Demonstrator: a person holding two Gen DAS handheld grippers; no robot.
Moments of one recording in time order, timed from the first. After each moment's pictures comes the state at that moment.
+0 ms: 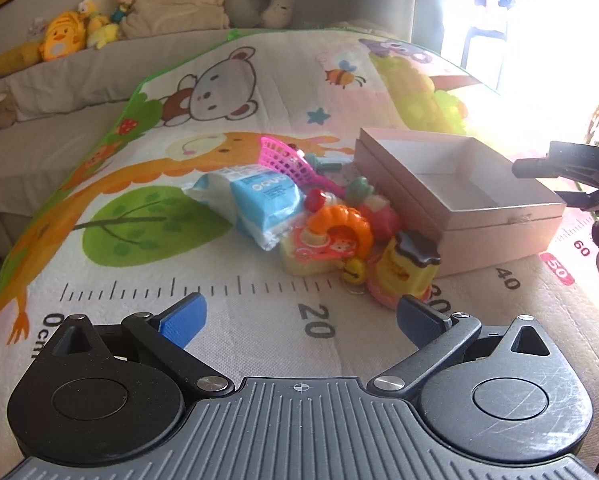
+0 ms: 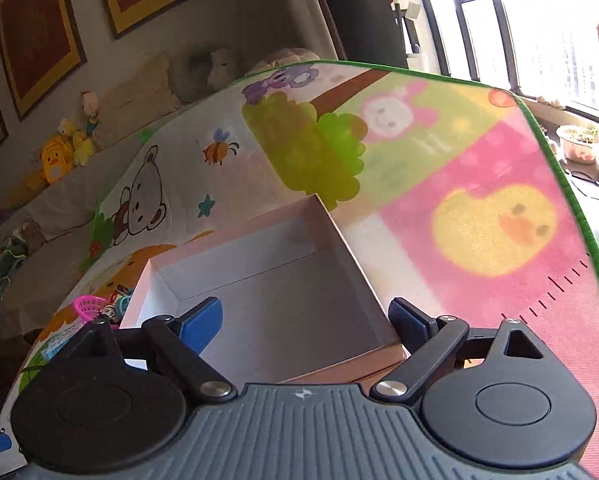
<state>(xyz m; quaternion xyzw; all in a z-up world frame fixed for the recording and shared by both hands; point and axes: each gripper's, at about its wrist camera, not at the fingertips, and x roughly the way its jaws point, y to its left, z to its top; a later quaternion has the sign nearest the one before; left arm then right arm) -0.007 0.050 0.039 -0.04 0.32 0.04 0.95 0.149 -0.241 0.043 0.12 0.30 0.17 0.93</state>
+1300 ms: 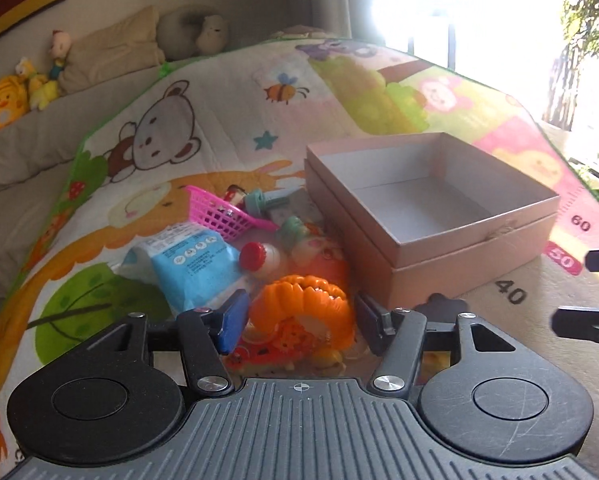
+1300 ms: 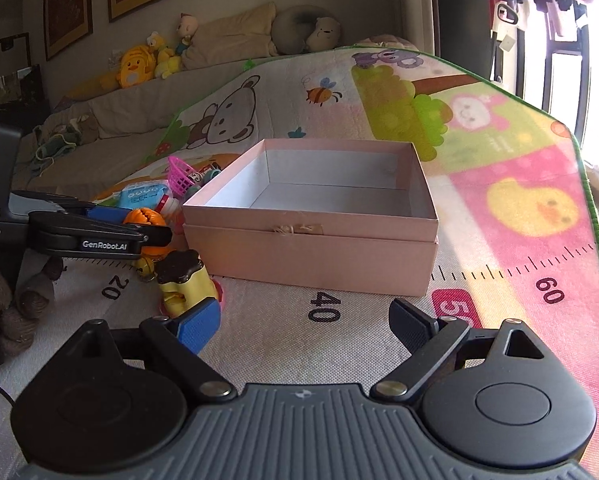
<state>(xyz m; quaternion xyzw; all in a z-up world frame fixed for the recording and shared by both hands) 0.037 0.024 0.039 0.04 0.30 -0.03 0.95 0.033 -0.209 0.026 -0.03 0.29 0.23 0.93</state>
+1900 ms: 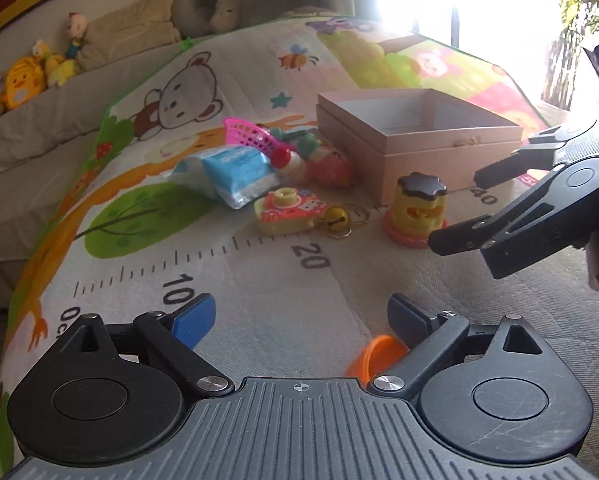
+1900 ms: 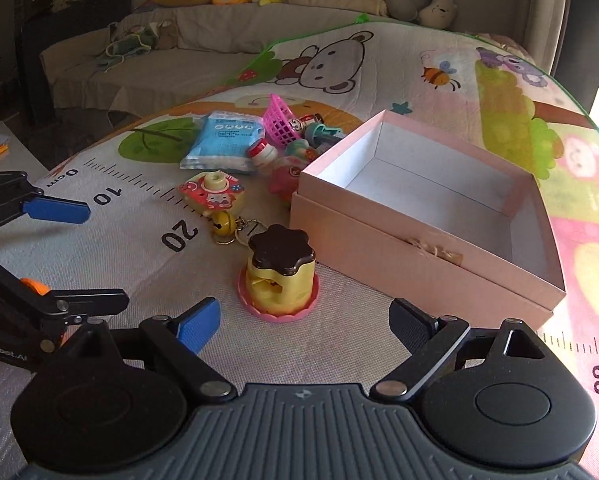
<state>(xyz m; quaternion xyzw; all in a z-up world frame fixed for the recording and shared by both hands) -0.053 0.049 0.022 0.04 0.33 -0.01 0.94 0.049 -0.123 0.022 -0.17 0.34 0.32 0.87</state>
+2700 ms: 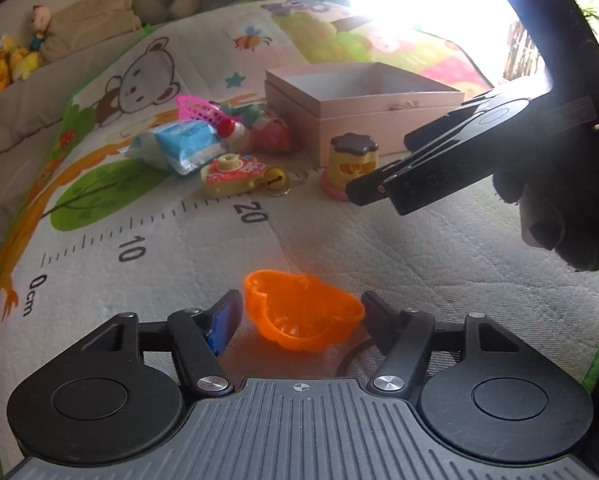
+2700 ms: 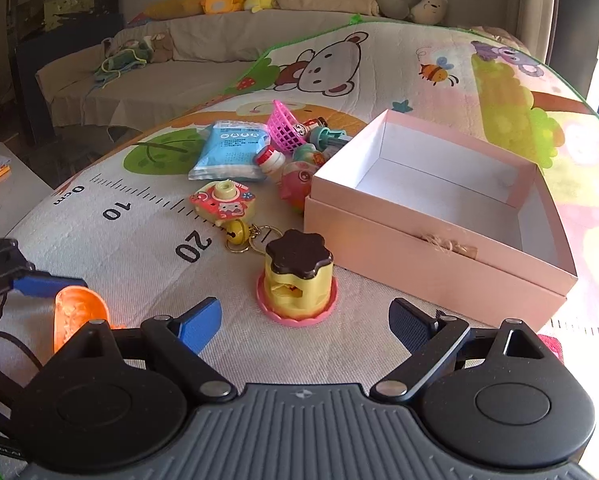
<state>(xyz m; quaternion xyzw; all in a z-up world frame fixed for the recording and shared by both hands) -0.081 0.025 0.014 0.05 0.35 -0.07 0.93 0.042 -0.119 0.025 -0.14 0.33 0.32 0.87</state>
